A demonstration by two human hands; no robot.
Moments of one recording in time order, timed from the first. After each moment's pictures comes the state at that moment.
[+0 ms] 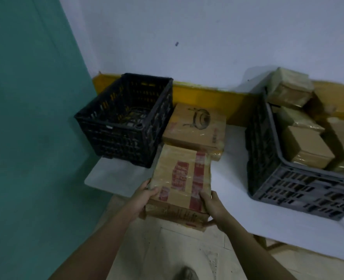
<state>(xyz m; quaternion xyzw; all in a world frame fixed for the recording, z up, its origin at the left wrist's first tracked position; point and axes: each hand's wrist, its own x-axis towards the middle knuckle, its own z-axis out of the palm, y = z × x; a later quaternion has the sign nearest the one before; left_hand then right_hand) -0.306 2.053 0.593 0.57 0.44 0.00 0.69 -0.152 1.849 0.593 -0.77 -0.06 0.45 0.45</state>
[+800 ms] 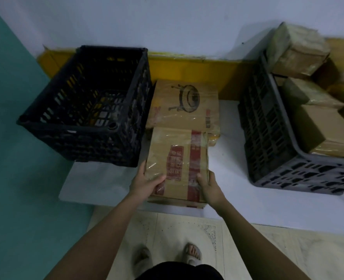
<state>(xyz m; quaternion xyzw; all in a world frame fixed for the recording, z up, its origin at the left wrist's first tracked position) -0.221 2.099 0.566 0.70 0.42 0.00 0.57 -0.103 1.899 0.548 -0.79 -0.08 0.36 0.49</state>
